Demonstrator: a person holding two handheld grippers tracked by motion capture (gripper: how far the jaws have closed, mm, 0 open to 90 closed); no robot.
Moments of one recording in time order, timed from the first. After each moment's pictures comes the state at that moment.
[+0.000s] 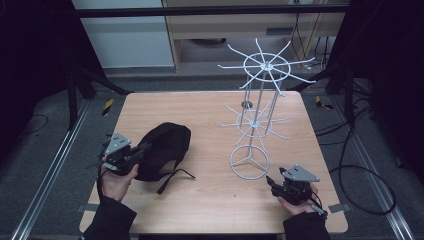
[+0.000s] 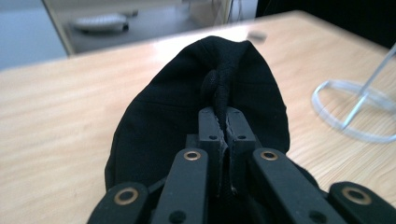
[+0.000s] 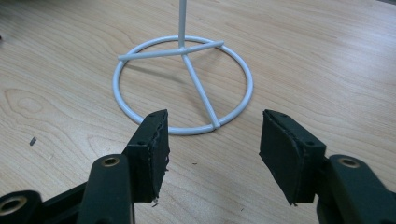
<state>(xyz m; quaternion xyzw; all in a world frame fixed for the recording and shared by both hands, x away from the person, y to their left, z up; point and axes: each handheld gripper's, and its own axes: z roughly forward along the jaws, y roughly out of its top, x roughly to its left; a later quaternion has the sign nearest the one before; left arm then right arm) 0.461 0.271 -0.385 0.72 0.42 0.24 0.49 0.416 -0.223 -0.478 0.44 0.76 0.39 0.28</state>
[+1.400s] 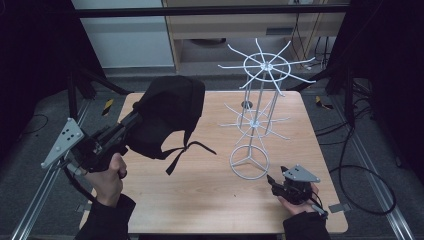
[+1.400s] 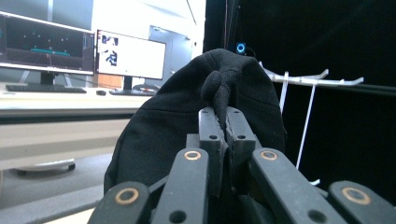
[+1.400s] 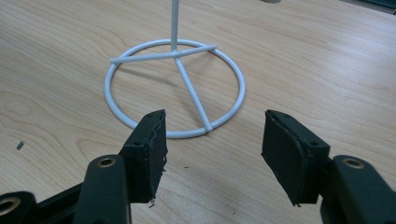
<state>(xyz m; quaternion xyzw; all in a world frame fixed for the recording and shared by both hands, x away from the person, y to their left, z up) 0.406 0.252 -0.263 0.57 0.29 0.28 0.71 0.417 -0.224 -0.479 0.44 0.76 0.39 0.29</state>
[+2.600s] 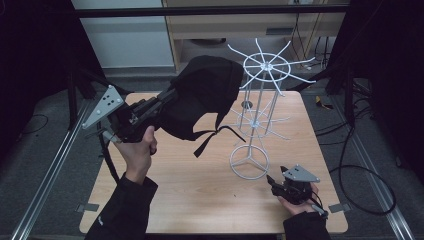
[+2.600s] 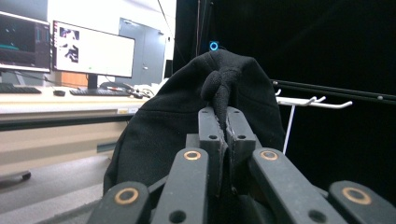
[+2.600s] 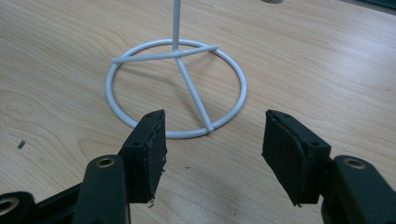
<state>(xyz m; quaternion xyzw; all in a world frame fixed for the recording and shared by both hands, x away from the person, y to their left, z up) 0.450 0.188 -0.239 0.60 0.27 0.22 0.72 0.417 -0.224 -0.479 0.44 0.76 0.39 0.29</state>
